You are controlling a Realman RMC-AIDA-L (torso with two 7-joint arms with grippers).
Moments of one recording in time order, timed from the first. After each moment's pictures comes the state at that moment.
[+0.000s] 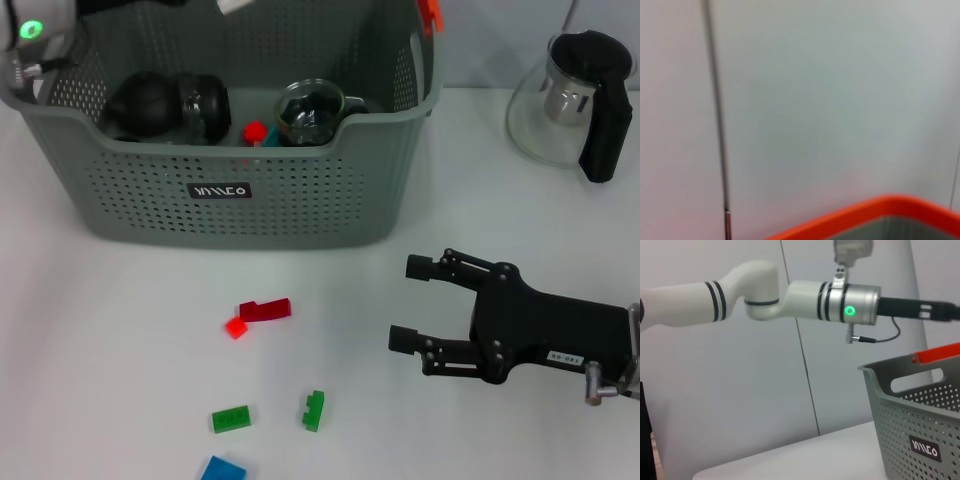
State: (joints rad) left arm -0.66 -2.09 0.81 1.02 1.97 0.99 -1.82; right arm 0.47 2.09 -0.90 -0.39 -1.69 -1.64 1.01
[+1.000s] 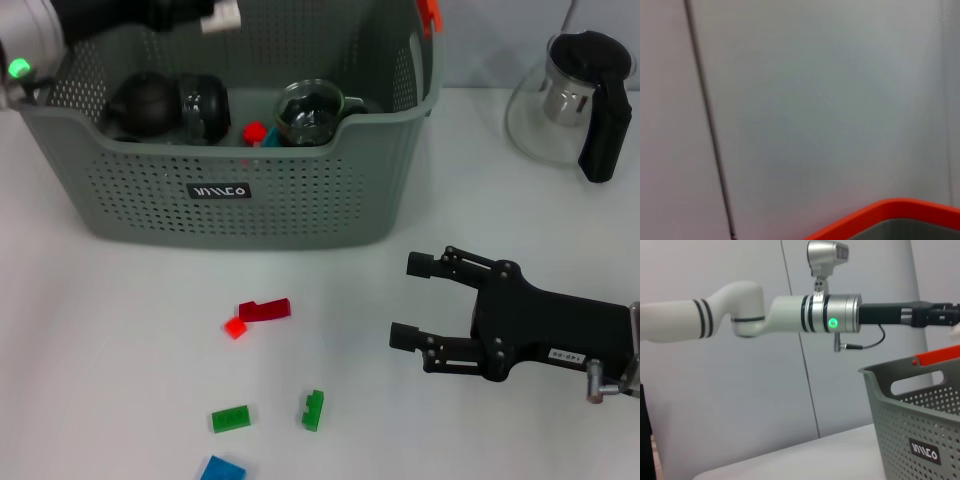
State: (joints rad) left arm -0.55 -2.15 0.84 1.09 1.86 0.98 -1.49; right arm 0.47 2.09 -0.90 -0.39 -1.69 -1.65 1.01
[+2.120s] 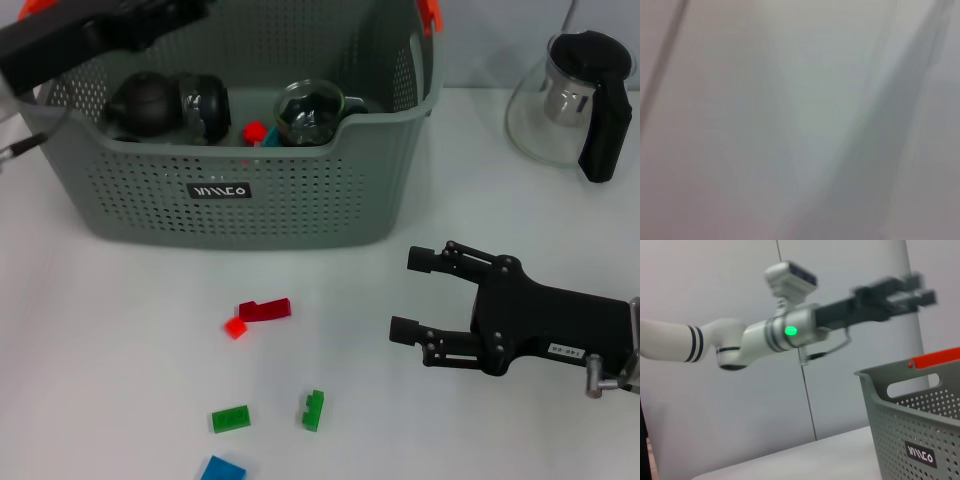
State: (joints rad) left arm -0.53 -2.10 0.60 0.87 1.59 1.51 -1.59; right arm 0.47 2.09 -0.89 -0.39 -1.69 -1.64 1.01
